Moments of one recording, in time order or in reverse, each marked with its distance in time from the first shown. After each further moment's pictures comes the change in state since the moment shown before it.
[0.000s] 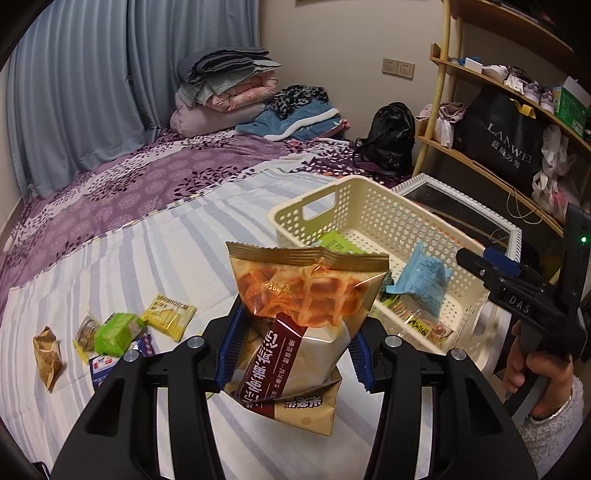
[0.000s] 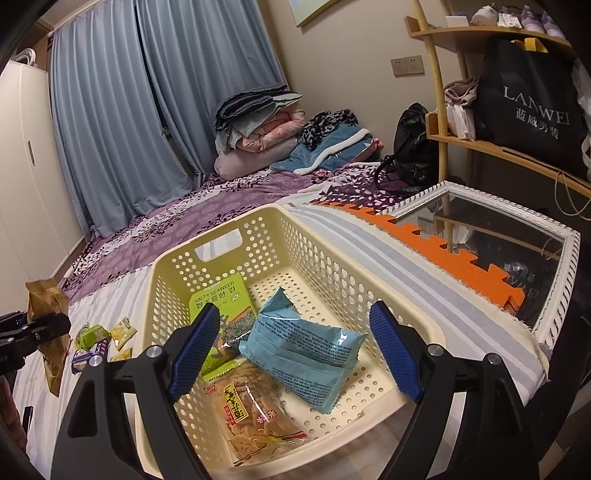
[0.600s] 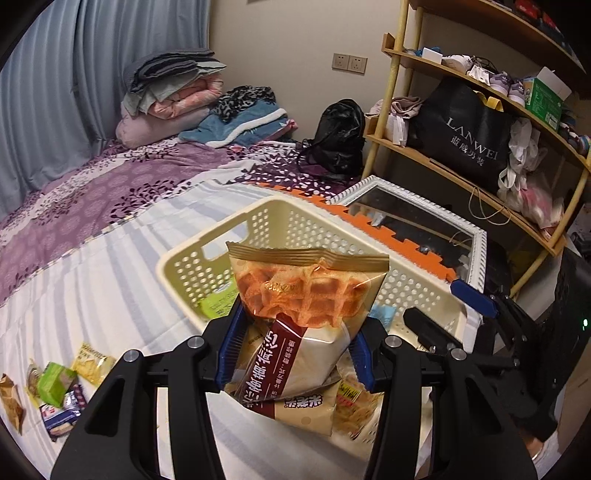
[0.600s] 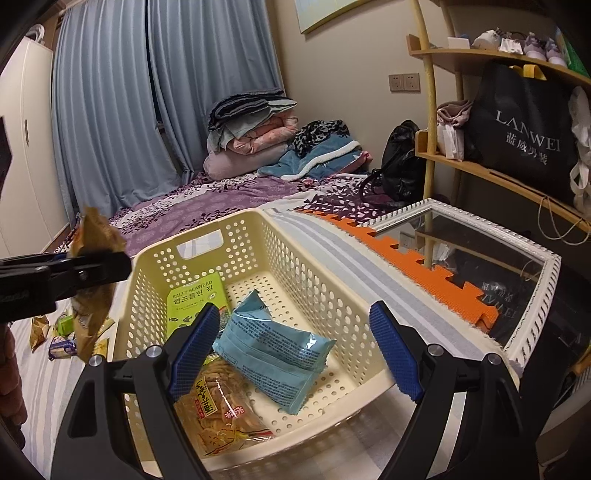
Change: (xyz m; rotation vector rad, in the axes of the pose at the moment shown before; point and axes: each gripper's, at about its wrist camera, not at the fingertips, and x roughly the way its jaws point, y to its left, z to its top) left arm 0.054 -0.073 0.049 0.053 0.008 -0.171; right arm -0.011 -0.005 0.000 -0.078 -0.027 -0.078
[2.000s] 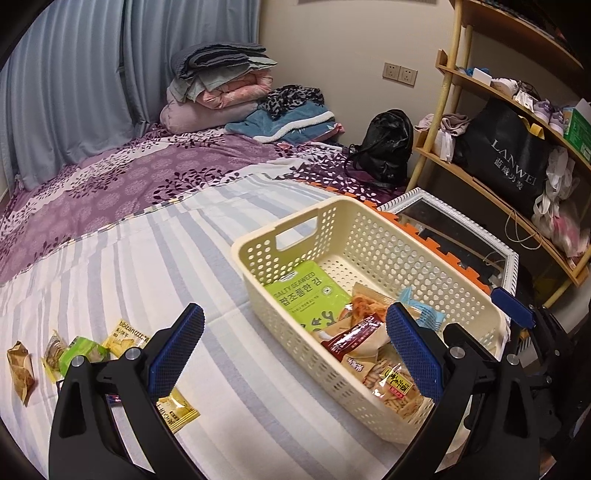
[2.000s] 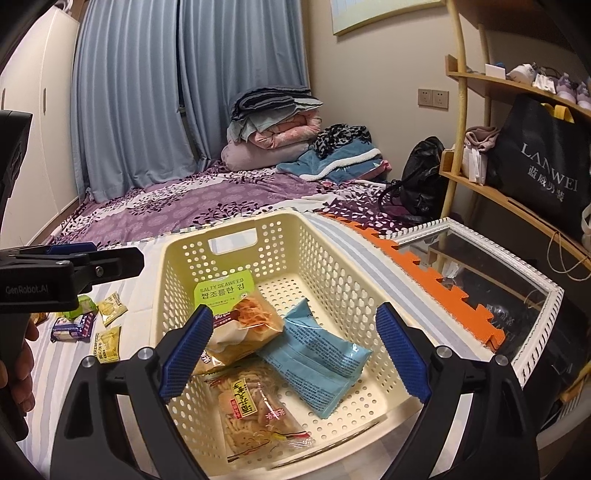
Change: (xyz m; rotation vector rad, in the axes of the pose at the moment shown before) left arm -0.017 0.055 -0.014 -0.117 -0.011 0.133; right arm -0.006 0.053 0.009 -0.120 0.014 0.020
